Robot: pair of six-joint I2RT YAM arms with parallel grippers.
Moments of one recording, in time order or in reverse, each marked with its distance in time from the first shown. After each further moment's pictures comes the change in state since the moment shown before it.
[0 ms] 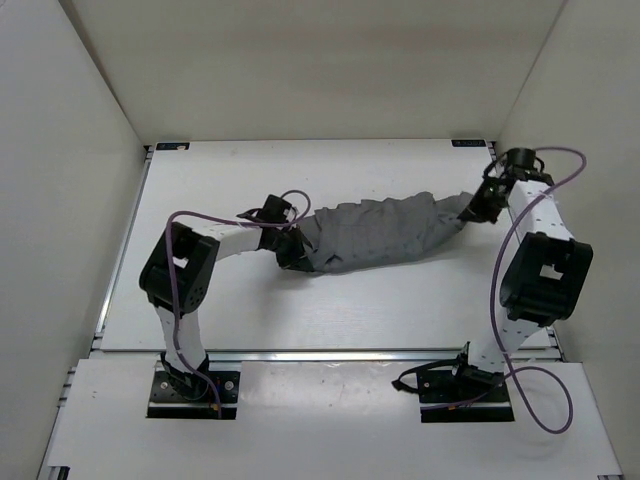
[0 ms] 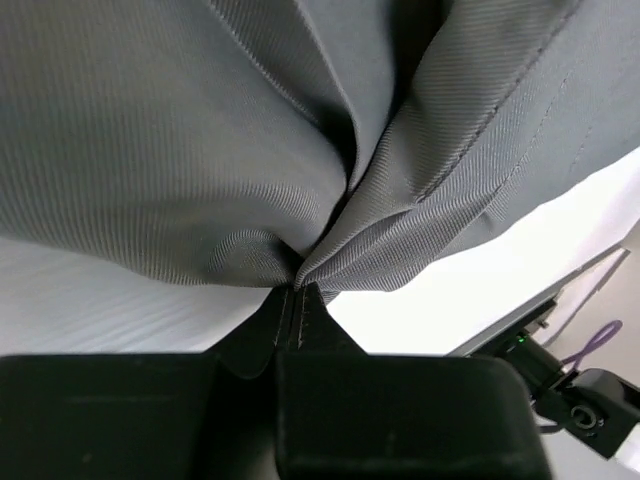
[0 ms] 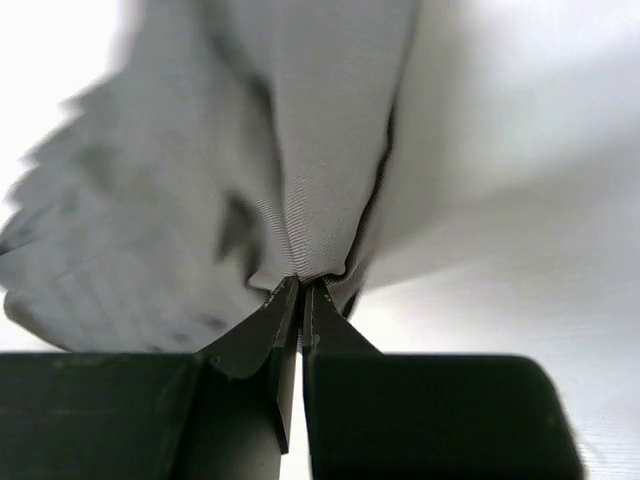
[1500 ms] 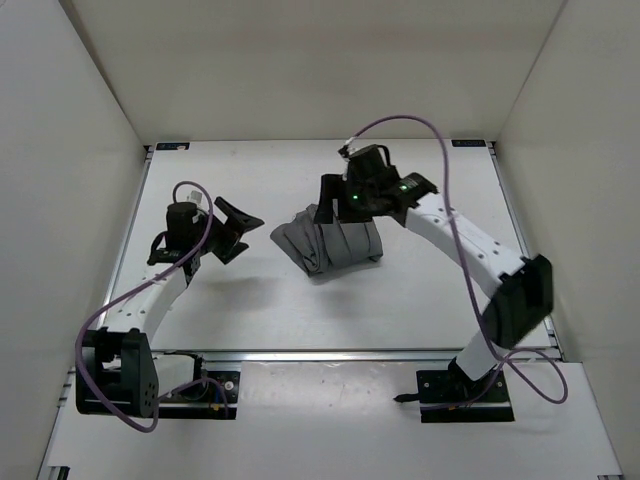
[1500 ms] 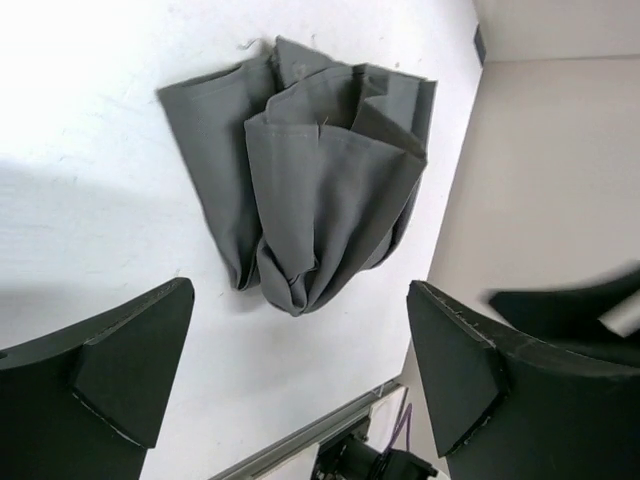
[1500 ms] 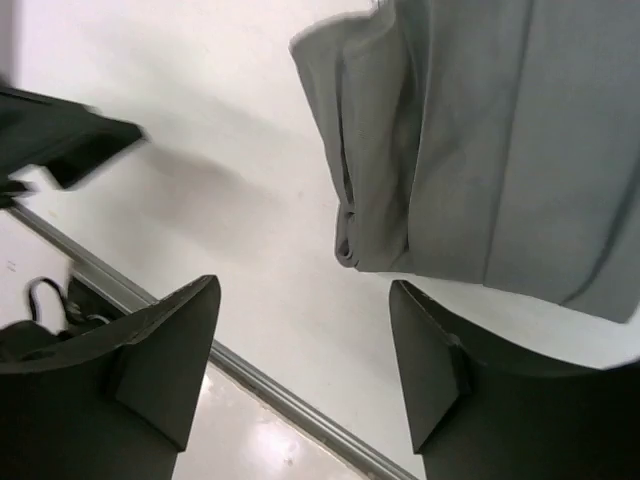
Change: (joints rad) left arm 0.389 -0.678 -0.384 0.244 0.025 -0.283; right arm 0.931 -0.065 0.186 0.071 0.123 0.136
